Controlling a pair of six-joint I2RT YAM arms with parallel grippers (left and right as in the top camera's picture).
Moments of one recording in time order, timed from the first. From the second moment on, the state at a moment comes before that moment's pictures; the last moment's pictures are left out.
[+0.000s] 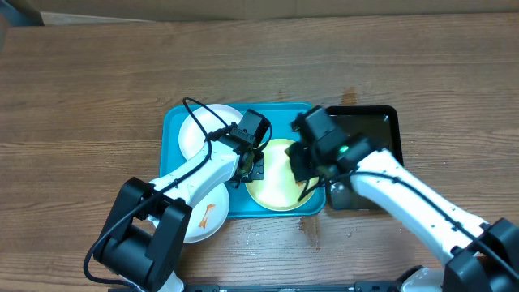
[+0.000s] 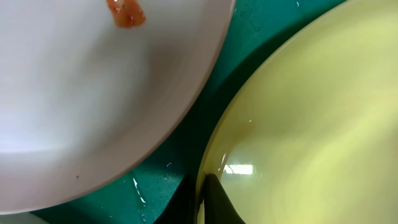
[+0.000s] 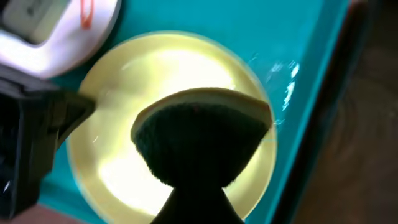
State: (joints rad) left arm -0.51 1.79 1.05 -0.67 -0.04 -0.52; right arm 0.65 1.57 1.11 -0.72 0.03 0.37
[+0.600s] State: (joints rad) left arm -0.51 1.79 1.05 -0.67 -0.03 -0.52; right arm 0.68 1.75 1.09 -0.66 0.17 0.41
